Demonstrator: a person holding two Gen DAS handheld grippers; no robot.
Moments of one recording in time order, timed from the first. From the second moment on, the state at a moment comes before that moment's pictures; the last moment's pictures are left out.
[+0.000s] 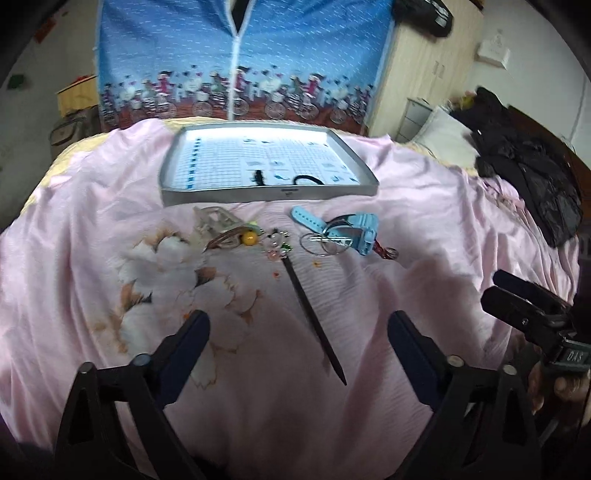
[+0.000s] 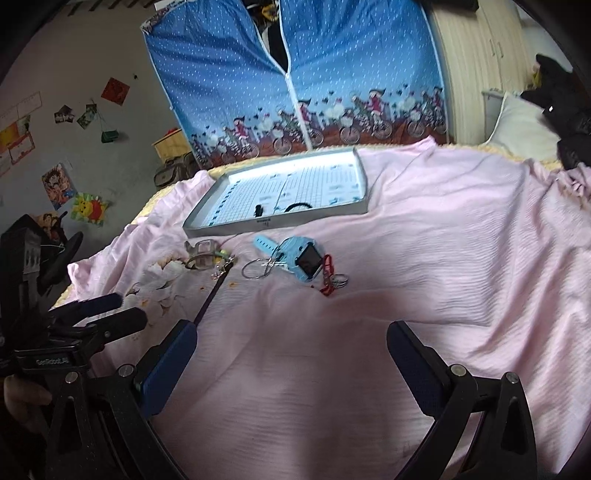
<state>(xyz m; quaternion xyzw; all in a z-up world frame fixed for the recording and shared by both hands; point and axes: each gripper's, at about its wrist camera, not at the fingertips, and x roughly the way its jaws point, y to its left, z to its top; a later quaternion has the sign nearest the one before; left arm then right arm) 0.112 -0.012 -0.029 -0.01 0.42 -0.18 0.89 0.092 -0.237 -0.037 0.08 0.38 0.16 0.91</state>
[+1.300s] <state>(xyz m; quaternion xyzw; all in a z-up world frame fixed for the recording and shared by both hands) 0.235 0.004 -0.078 -0.10 0.56 -0.19 0.80 0.211 -0.197 -0.093 0.10 0.49 0.25 0.83</state>
